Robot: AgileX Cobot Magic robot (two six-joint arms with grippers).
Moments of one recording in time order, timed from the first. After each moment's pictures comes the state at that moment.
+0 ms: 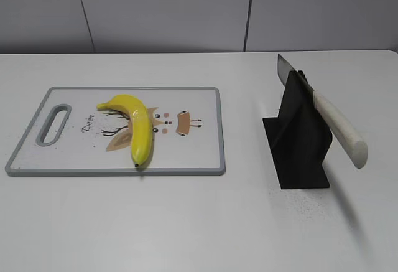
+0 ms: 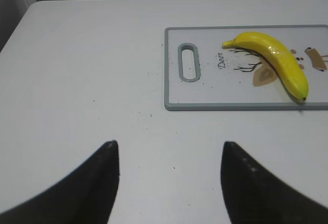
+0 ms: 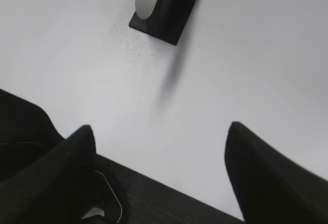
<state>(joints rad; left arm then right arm) -0.01 -0.01 -0.50 -0.10 1.08 0.14 0.42 0.42 -0.62 0.03 1.11 -0.02</state>
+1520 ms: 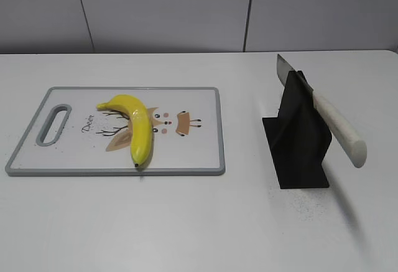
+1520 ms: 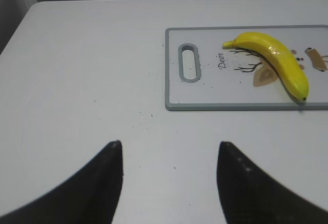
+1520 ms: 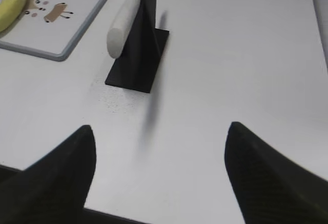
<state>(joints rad) -0.01 -0.01 -0.50 -0.09 1.08 0.14 0.23 -0.01 -0.50 0.09 1.06 -0.05</state>
